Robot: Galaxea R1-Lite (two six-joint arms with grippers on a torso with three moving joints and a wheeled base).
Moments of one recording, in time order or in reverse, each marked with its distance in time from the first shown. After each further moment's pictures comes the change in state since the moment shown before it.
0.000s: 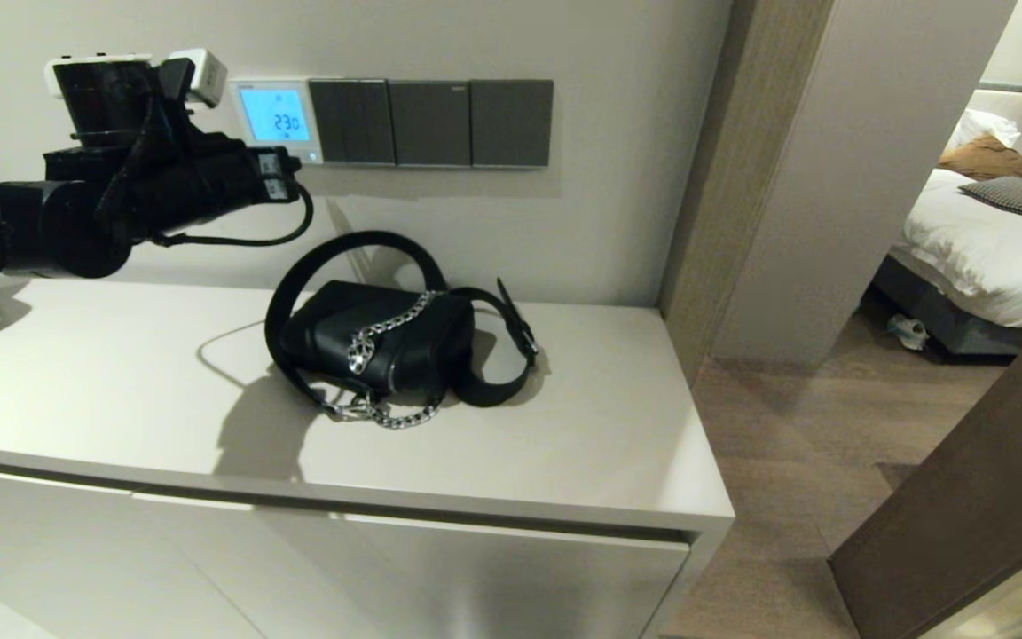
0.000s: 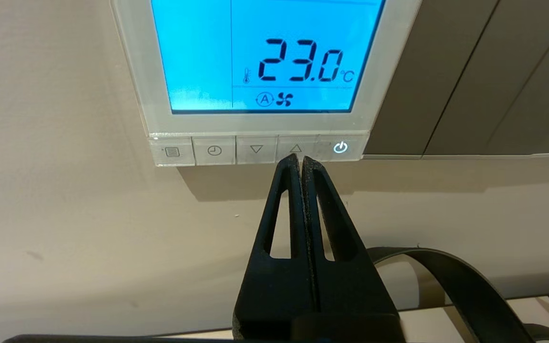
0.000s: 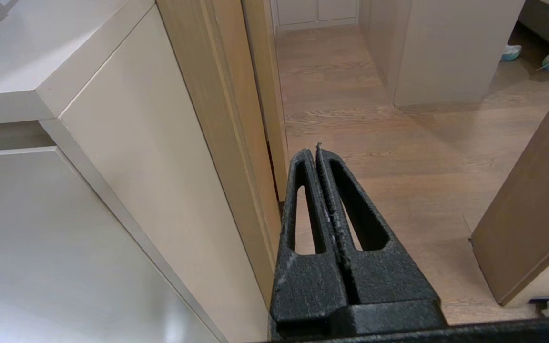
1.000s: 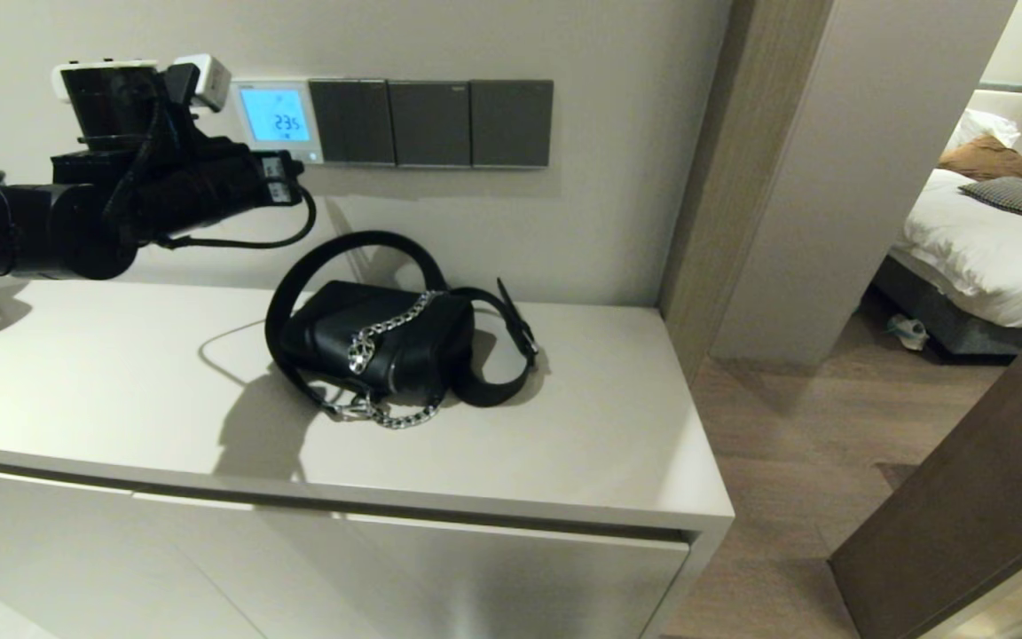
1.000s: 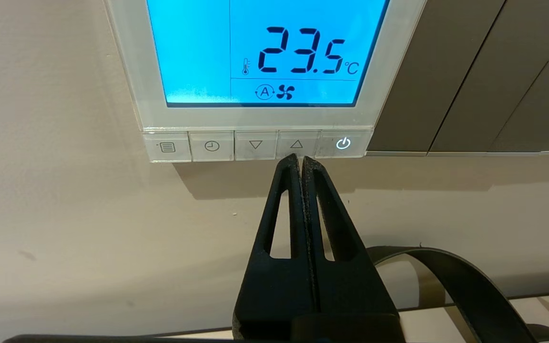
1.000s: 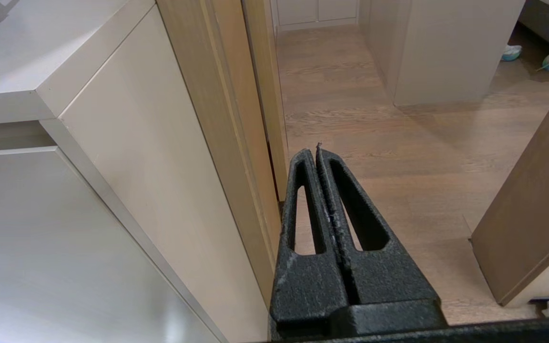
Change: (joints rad) left arm 0.000 0.011 -0.003 -0.001 0.000 -0.006; right arm 0.000 0.000 0.000 0.000 0.000 0.000
